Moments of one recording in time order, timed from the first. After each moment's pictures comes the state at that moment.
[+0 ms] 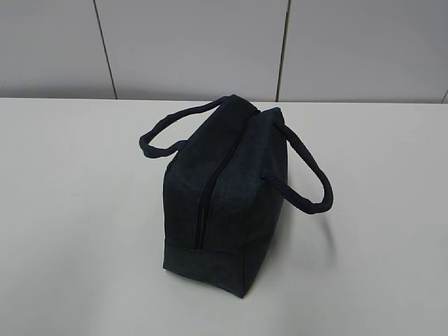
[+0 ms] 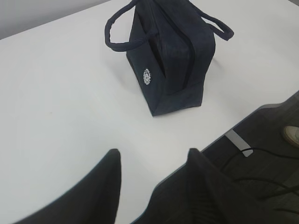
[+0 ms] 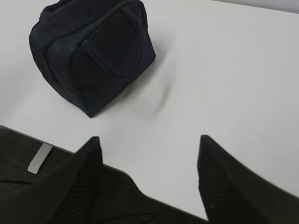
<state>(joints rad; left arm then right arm) -0.54 0.39 -0.87 -0.14 1.14 0.07 0.18 0.34 -0.92 0.16 1.28 -0.09</state>
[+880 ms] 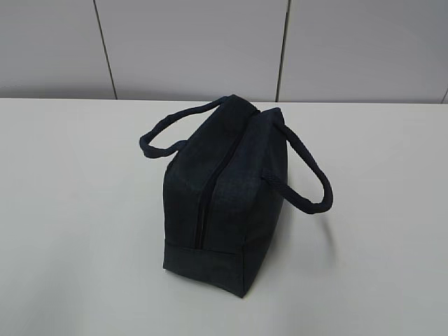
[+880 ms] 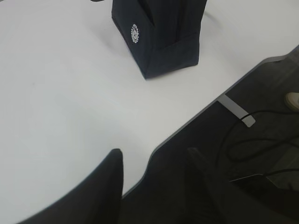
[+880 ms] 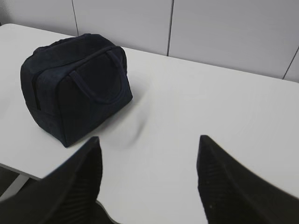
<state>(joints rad) -0.54 0.20 -0.63 -0.16 1.16 0.16 0.18 0.02 -0.87 0.08 1.28 -0.12</state>
